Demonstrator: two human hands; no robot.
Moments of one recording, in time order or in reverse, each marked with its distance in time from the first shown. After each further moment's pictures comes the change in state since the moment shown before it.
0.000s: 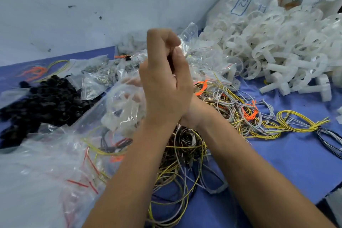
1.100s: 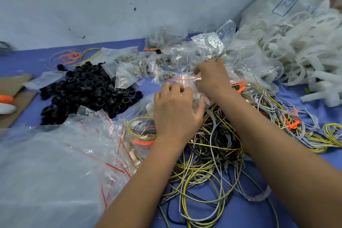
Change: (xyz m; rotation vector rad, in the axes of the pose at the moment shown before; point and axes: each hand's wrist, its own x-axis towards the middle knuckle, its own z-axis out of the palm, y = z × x) left_hand -0.066 -0.067 -0.061 0.937 -0.593 -0.222; right_hand 0.107 0.033 -0.035 -1.496 0.342 0.133
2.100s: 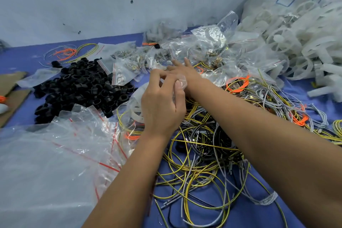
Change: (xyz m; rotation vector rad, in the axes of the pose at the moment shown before) left_hand 0.009 -0.031 0.003 -0.440 0.265 0.015; right_hand 0.044 -0.052 0.043 -0.277 -0.388 -0.407
